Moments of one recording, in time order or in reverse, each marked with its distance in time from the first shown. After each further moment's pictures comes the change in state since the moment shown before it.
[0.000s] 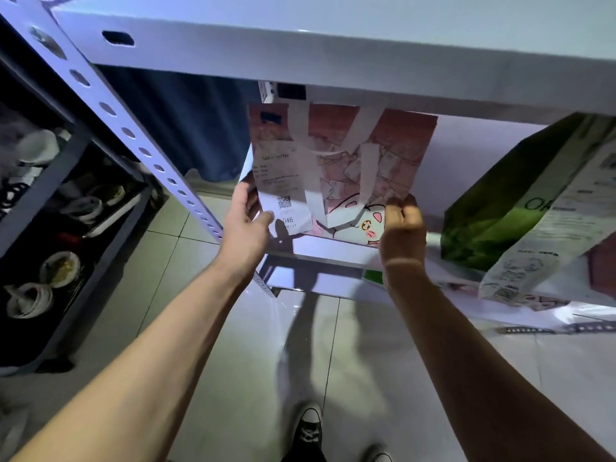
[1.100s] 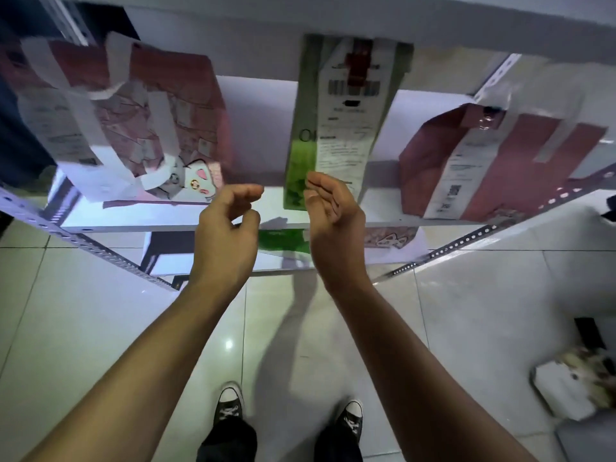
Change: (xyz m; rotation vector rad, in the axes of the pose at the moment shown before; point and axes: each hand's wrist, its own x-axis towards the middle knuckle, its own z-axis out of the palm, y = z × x) left_hand -0.152 0.032 0.189 0.200 -0.099 0.128; right_hand -0.059 -0.026 -0.184 -0.181 0.060 -0.314
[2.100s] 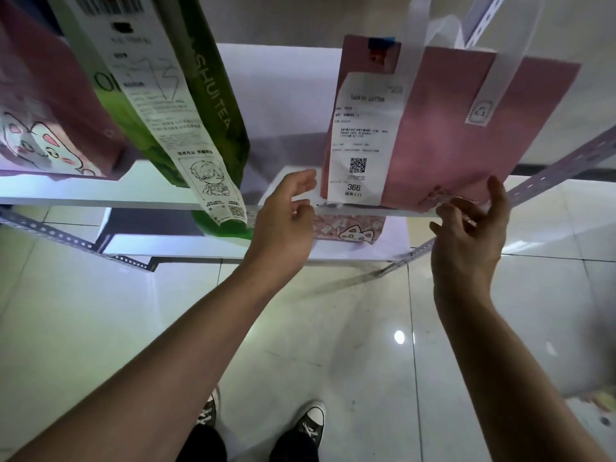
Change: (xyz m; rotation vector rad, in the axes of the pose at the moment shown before) left_hand -0.045 0.027 0.279 0.074 -0.152 -0.027; right_hand 0.108 0.151 -0.299 0.067 0.344 0.239
